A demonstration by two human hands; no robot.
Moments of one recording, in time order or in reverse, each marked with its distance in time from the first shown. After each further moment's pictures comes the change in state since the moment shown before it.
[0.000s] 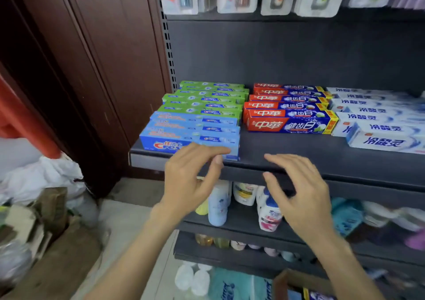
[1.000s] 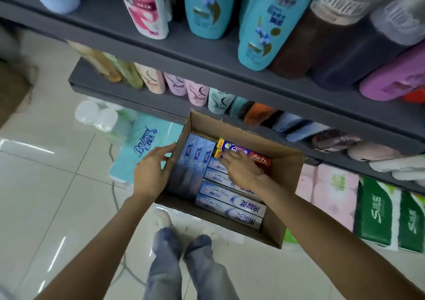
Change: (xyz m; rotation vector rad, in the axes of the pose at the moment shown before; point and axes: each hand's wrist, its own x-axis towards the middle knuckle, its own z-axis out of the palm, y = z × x) left_hand -0.400 0.123 0.292 0.209 -0.568 -1.102; right_hand -0.425 0.319 0.014 -0.305 -1.502 -0.191
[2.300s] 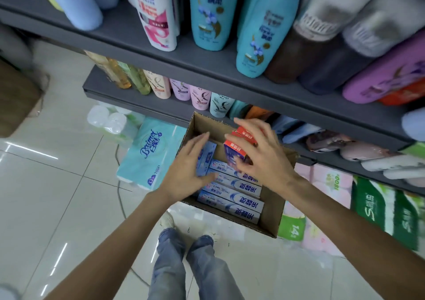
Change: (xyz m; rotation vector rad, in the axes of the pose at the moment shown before) left_hand -0.020 0.067 -0.021 -0.187 -0.326 0.251; right_hand -0.086 -0.014 -0.118 0.186 0.771 -0.023
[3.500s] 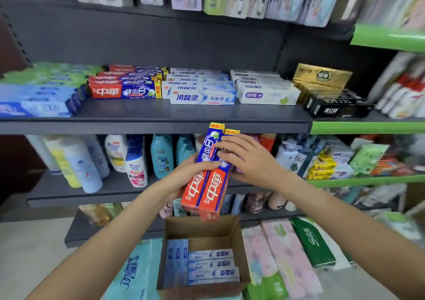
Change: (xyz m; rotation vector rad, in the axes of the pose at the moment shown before) left_hand -0.034 0.277 -0.165 -0.618 -0.495 0.041; right_hand 0.017 -0.089 -0.299 -0.591 0.276 -0.215
